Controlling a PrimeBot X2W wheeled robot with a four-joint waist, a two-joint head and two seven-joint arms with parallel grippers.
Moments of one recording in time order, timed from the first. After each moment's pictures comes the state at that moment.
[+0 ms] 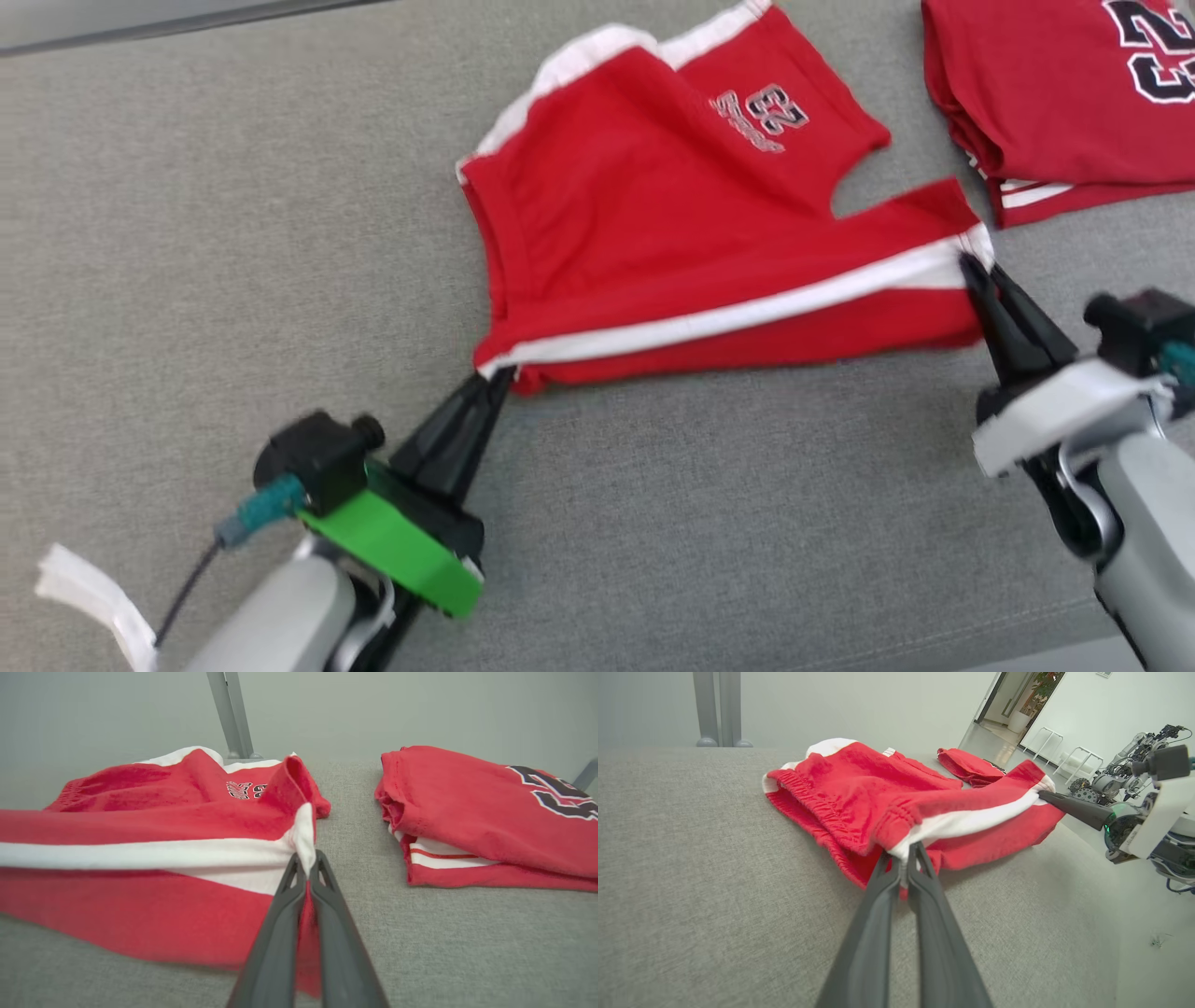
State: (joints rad) left arm -0.38 0.40 -0.70 0.14 -0.72 -0.13 -0.26; right arm -0.42 -0.46 0.35 0.41 0.55 0.13 -0.26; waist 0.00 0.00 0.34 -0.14
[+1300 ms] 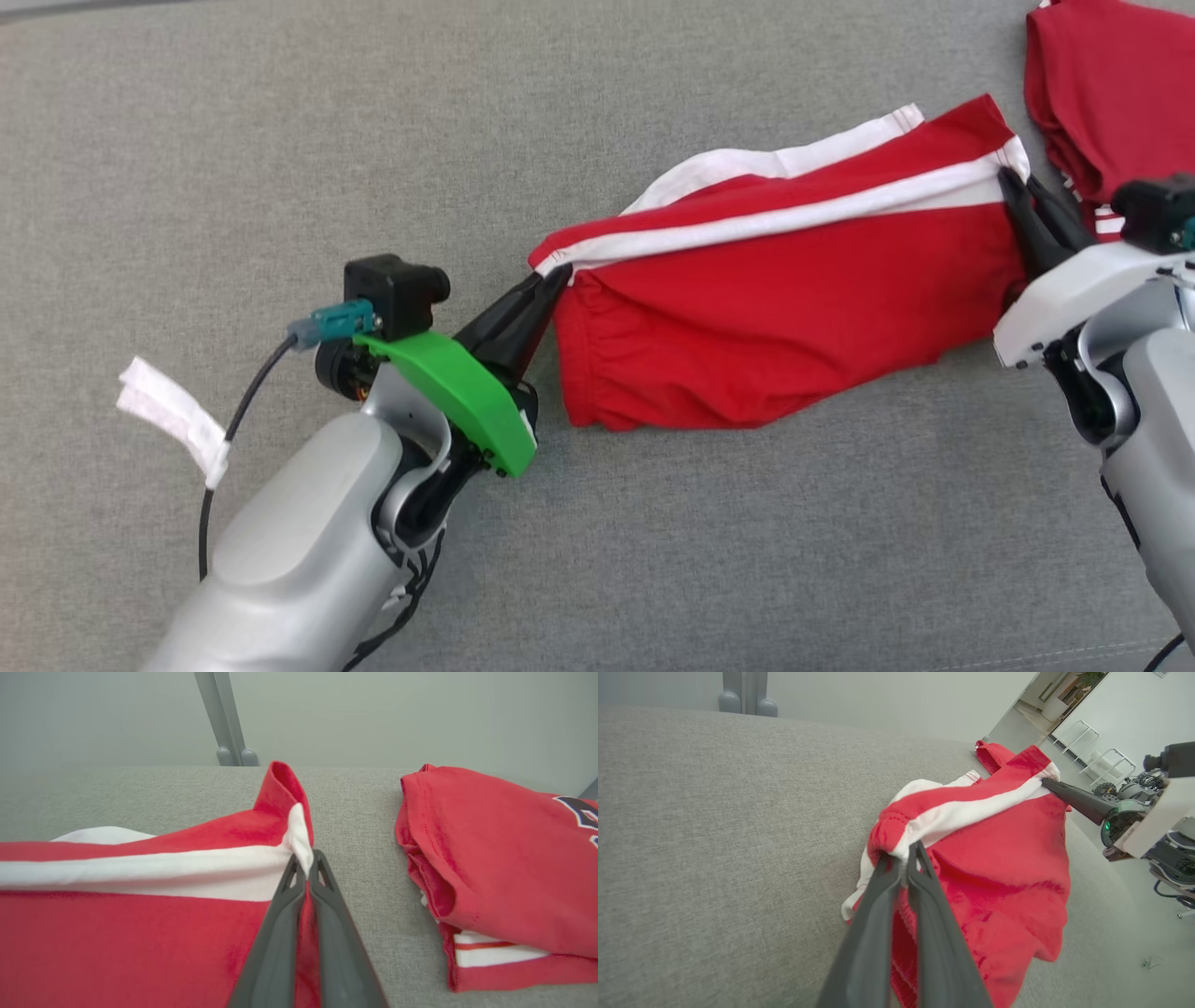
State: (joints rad) left arm -0.63 0.26 -0.75 0.34 -0.90 -0.13 -0.04; right arm -0.60 -0.41 0.24 0.55 0.48 0.13 -0.10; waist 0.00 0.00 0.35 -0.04
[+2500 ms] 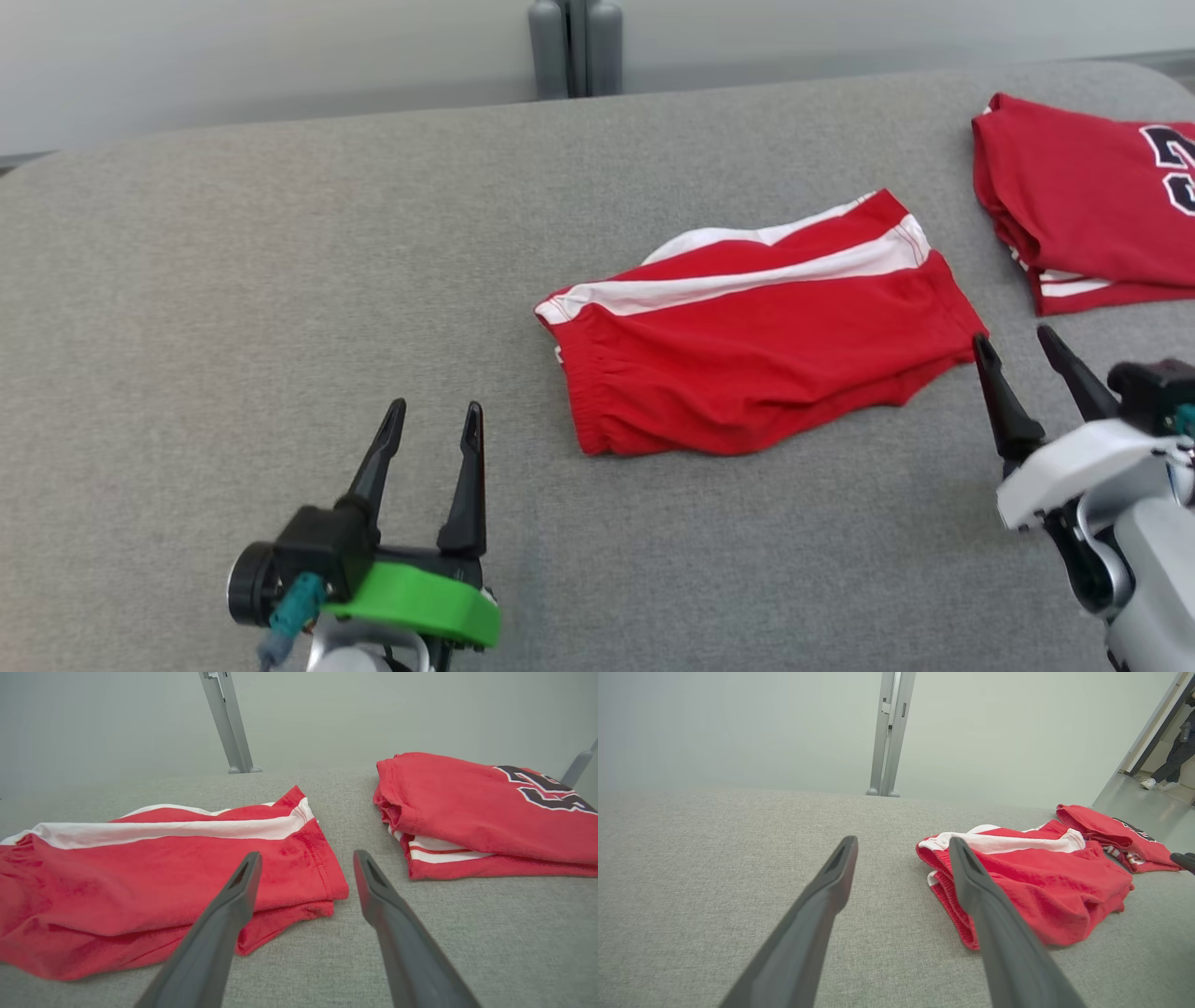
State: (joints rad) left arm -0.13 0.23 -0.52 0.07 -0.51 0.19 -0.26; right arm -0.33 -0.41 0.25 0.53 0.54 0.13 -0.26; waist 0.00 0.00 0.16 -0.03
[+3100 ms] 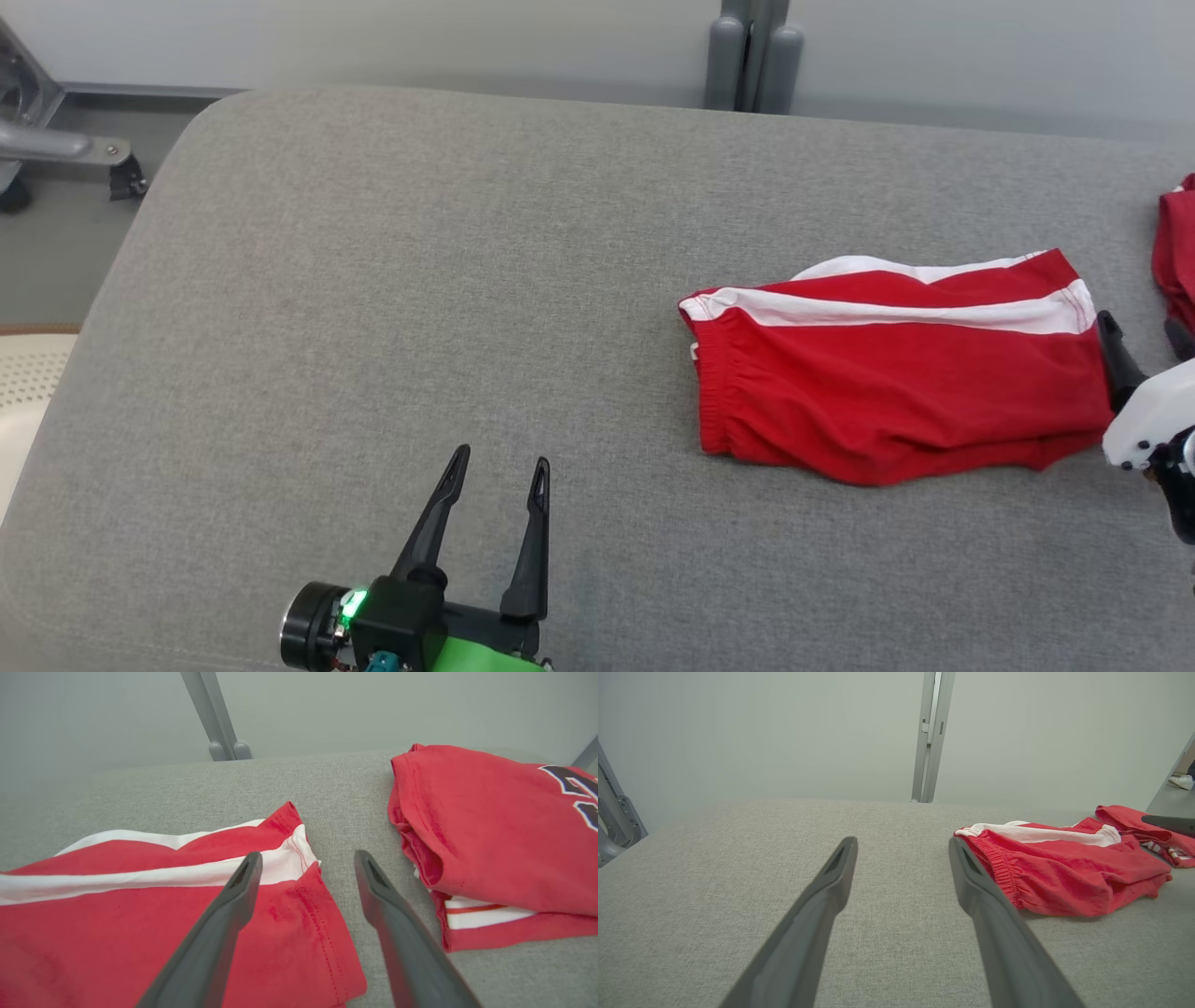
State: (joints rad) left arm 0.04 0.08 -0.45 -0.01 -0.21 0.11 -0.26; right arm -0.44 -0.44 0.05 0.74 0.52 0.13 -0.07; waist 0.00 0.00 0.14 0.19
